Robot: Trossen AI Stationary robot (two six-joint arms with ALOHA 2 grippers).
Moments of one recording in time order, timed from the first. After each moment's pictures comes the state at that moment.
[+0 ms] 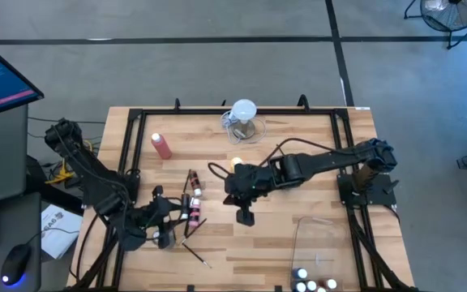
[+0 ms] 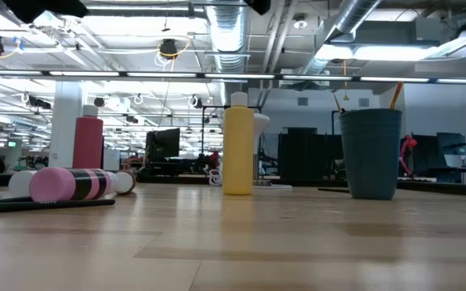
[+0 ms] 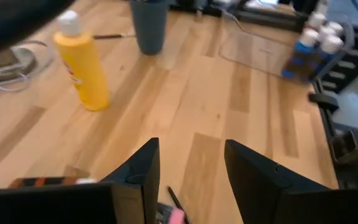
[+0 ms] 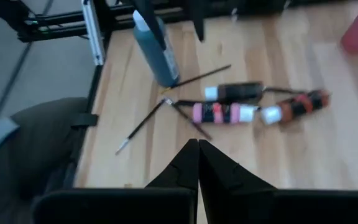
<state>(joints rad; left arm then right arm) -0.86 1.18 0.83 -0.49 -0.90 -0.83 0.23 1.79 1.68 -0.62 -0.01 0.25</state>
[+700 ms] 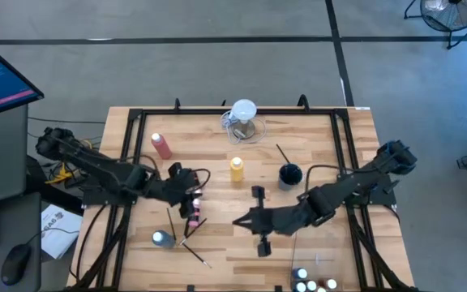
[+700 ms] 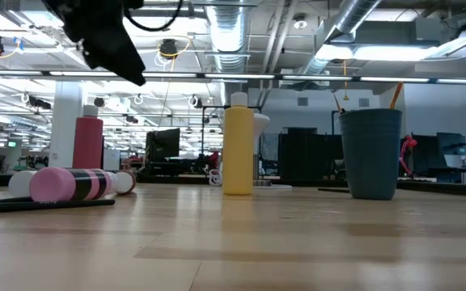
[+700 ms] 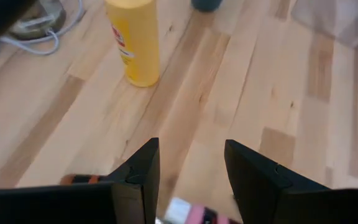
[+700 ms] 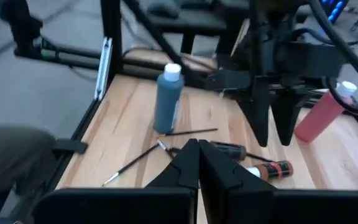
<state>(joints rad) -0.37 1.20 0.83 -0.49 -0.47 -0.57 0.53 1.63 1.37 -0.20 0.45 0.06</state>
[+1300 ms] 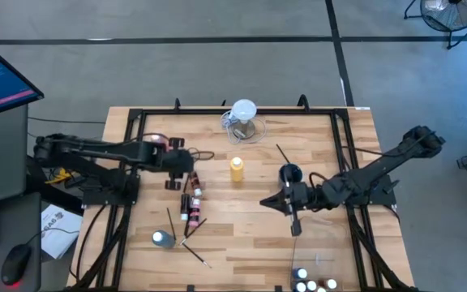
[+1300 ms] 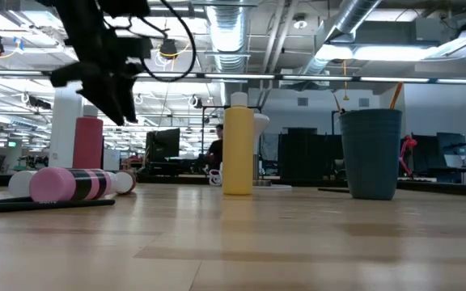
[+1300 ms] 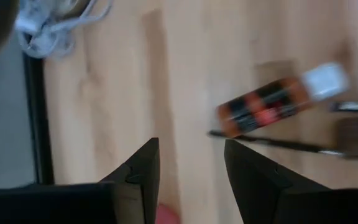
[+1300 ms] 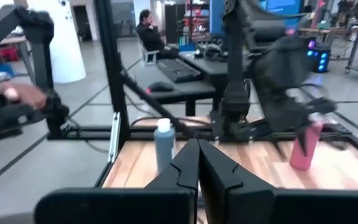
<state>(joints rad) 0.04 1.21 0.84 -0.78 -0.38 0.26 0.53 1.21 0.84 0.30 0.44 0.08</state>
